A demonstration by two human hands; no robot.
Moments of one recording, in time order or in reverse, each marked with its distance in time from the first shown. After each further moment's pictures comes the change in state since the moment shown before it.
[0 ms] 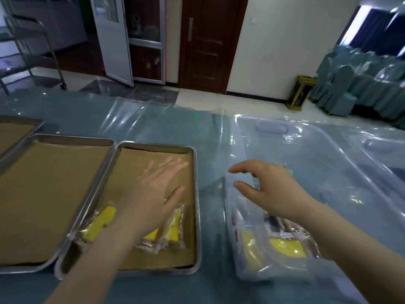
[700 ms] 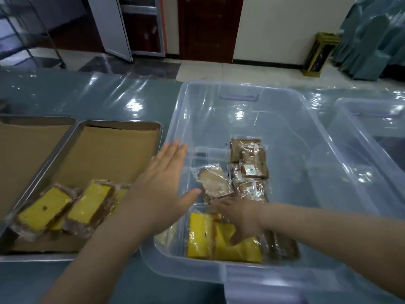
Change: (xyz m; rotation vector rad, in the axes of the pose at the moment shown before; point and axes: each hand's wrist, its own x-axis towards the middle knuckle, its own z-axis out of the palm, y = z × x) left_hand 0.056 0.129 0.121 0.090 -0.275 -0.216; right_hand -0.057 0.182 0.081 -0.270 -0.929 -0.144
